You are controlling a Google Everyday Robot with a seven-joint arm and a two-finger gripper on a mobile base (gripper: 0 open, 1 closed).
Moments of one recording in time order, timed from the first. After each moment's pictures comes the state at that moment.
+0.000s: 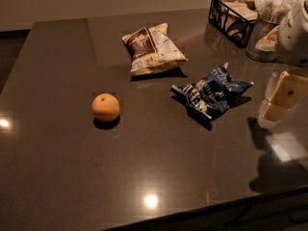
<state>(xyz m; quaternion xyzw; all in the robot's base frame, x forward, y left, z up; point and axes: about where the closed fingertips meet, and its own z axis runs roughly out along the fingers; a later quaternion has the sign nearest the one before) 0.438 -0.217 0.976 -0.60 0.78 -0.03 0.16</state>
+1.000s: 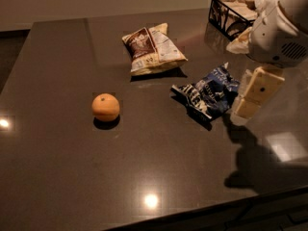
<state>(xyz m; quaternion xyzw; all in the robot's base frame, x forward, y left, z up) 0.448 -0.168 0.970 -0.63 0.75 0.04 0.19</state>
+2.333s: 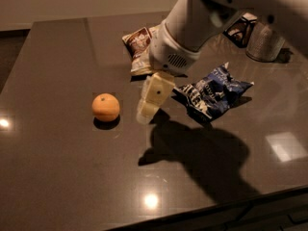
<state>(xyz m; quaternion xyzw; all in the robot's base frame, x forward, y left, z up) 0.488 0.008 0.929 -0.68 0.68 0.15 0.23</state>
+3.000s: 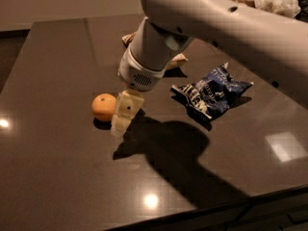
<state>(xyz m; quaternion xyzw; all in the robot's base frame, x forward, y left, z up) 0.493 0.067 0.883 -0.68 0.68 0.15 0.21</state>
